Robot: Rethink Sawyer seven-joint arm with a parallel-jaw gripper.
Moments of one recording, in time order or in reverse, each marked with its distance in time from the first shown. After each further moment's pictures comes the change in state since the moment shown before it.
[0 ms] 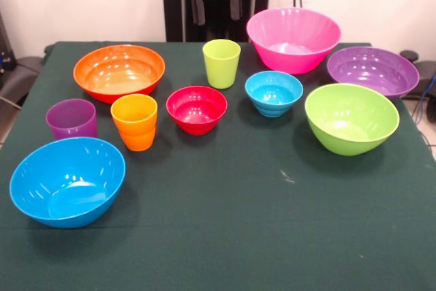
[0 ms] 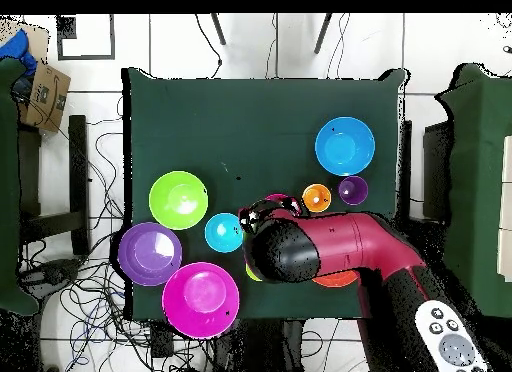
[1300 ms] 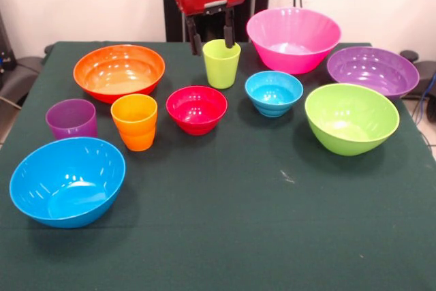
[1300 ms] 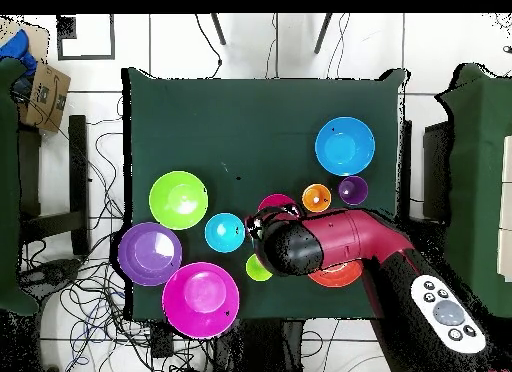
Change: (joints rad) arm -0.030 0.174 0.001 -0.036 -0.139 0.000 0.000
